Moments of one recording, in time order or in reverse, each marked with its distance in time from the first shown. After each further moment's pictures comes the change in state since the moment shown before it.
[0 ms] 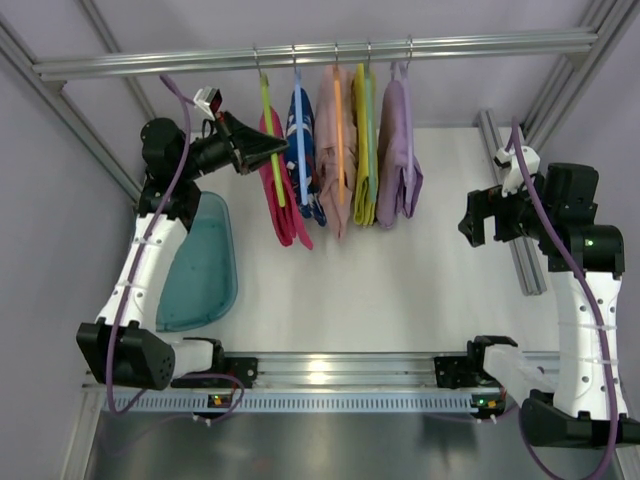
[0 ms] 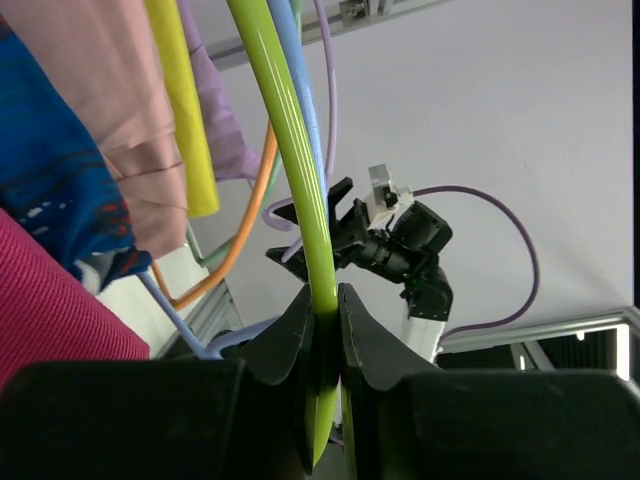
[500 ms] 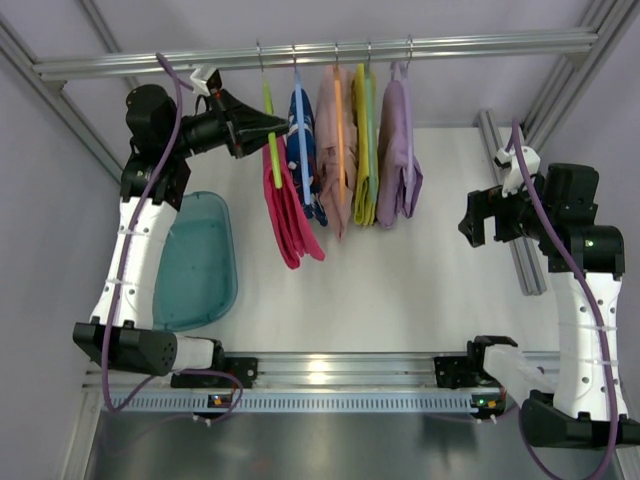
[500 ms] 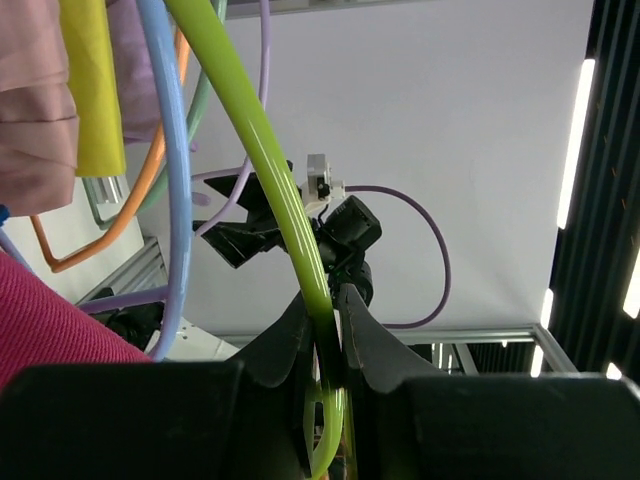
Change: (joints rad) left arm -0.011 0.076 0.349 -0.377 0.023 -0.116; right arm 0.000 -0.003 0.000 0.000 0.000 0.000
